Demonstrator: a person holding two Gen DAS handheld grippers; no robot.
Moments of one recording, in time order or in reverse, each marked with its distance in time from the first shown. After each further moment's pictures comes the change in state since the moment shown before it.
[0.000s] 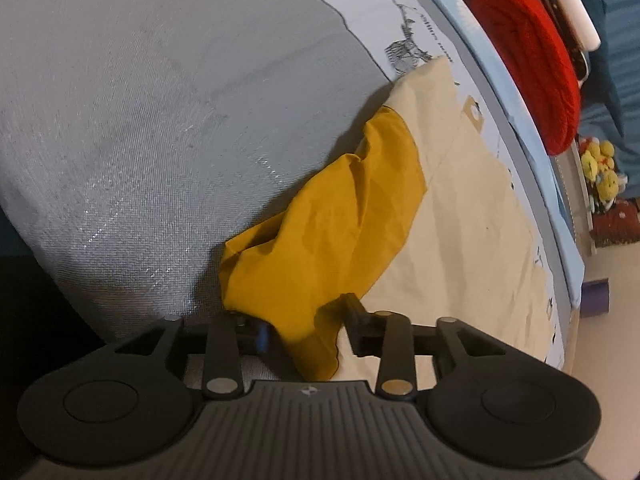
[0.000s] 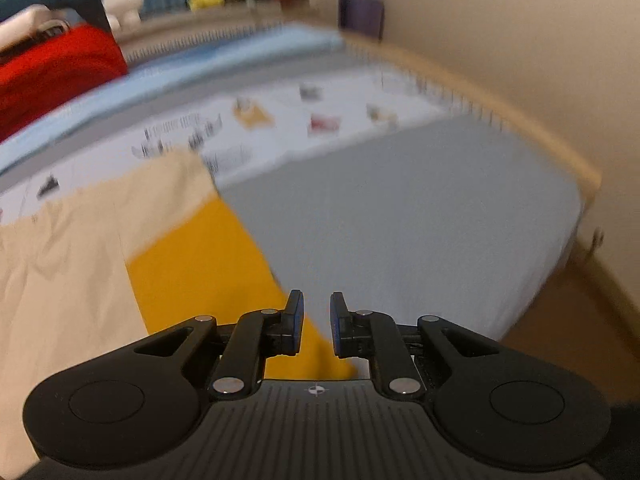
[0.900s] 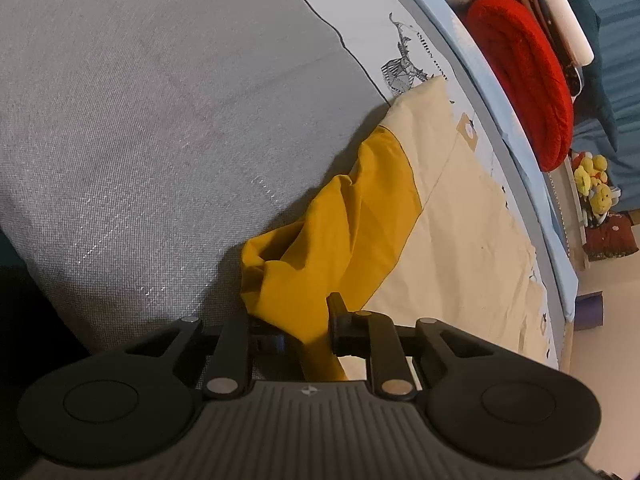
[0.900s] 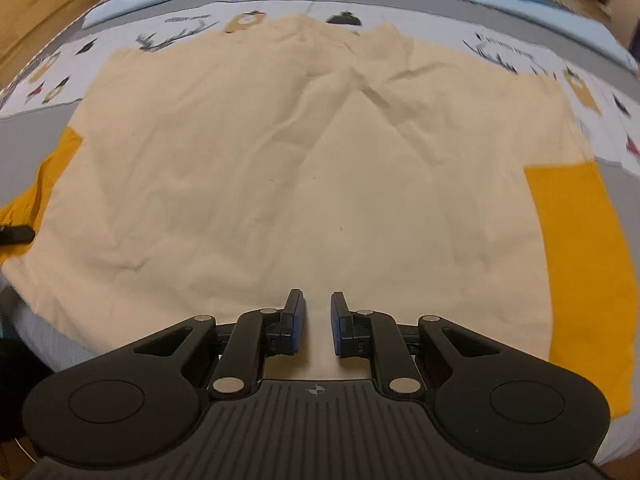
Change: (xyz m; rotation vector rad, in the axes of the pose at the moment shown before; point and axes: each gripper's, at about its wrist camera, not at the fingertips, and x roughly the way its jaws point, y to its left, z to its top) left arm -0.002 0.002 -0.001 -0.007 -0.052 -0.025; right arm 0.021 0.188 -0.055 -0.580 0.293 0.520
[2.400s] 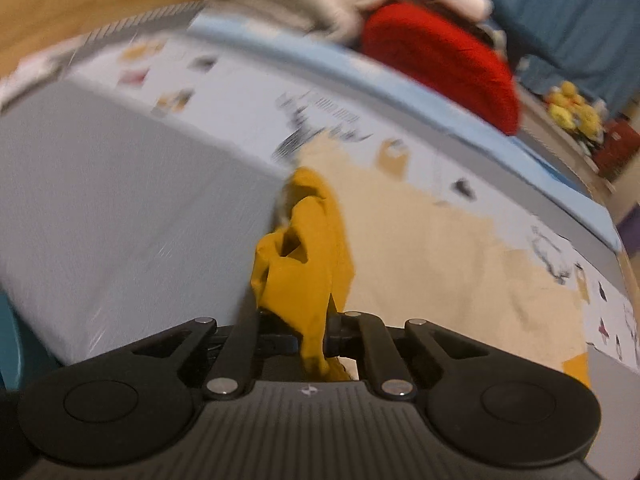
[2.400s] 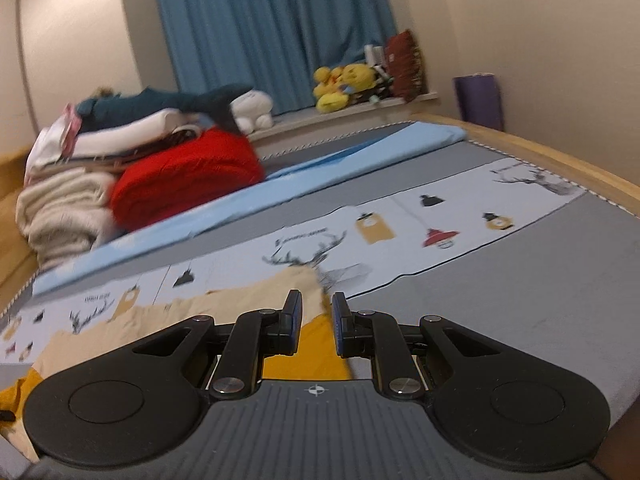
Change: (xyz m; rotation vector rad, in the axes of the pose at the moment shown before) left arm -0.065 -0.137 -0.057 0.448 -0.300 0.138; right arm -0.172 -0.228 -0.088 0.442 -0.661 -0.102
